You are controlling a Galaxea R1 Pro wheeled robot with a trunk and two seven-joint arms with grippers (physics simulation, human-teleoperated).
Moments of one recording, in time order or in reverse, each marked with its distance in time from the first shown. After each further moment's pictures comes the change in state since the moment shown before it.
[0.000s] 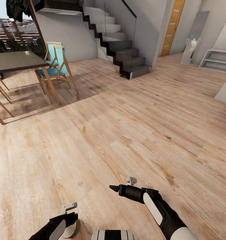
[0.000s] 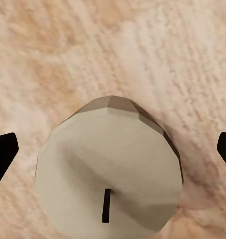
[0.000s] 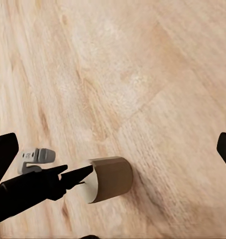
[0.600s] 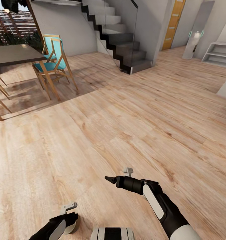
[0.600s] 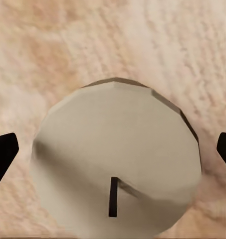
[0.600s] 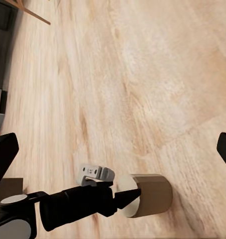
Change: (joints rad) left arm 0.000 0.000 0.000 0.000 -0.001 0.000 -0.001; right arm 0.000 0.000 -0.003 -0.191 0.000 0.080 0.103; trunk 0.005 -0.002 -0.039
